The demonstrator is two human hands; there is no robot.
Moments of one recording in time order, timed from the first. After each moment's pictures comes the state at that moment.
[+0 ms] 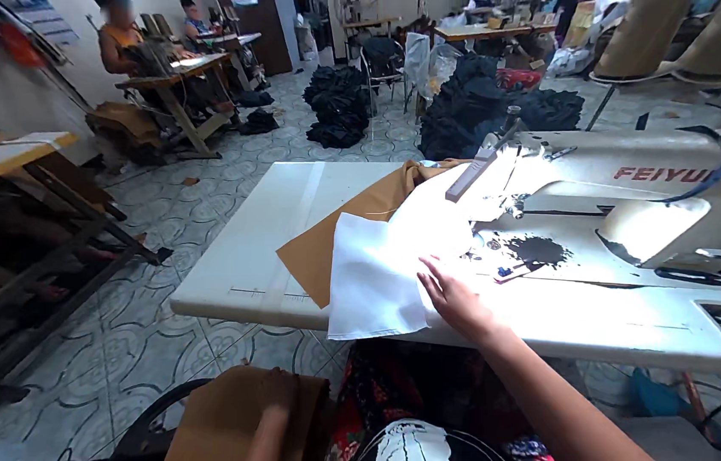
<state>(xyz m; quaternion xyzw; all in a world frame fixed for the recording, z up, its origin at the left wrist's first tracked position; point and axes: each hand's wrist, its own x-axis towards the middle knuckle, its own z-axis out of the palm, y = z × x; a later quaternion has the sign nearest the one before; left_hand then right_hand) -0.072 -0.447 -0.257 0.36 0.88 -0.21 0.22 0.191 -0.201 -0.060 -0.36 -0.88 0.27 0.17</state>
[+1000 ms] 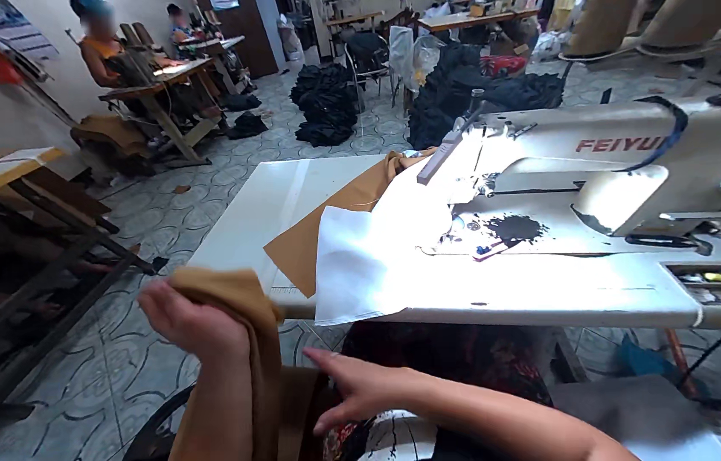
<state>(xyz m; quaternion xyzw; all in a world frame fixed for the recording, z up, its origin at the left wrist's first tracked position) -0.045 -0.393 -0.019 0.25 0.54 0.78 -0.18 0.143 -0.328 -0.130 0.07 -0.82 0.55 0.11</state>
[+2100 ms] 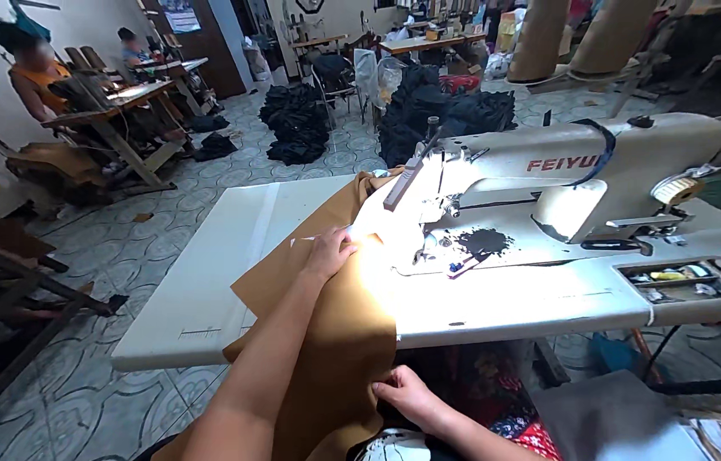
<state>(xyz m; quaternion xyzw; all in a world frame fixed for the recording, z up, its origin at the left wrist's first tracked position) -0.047 -0.164 -0.078 0.68 0.69 0.24 0.05 0.214 -0.291 -0.180 -0.33 -0.62 0.70 0.15</state>
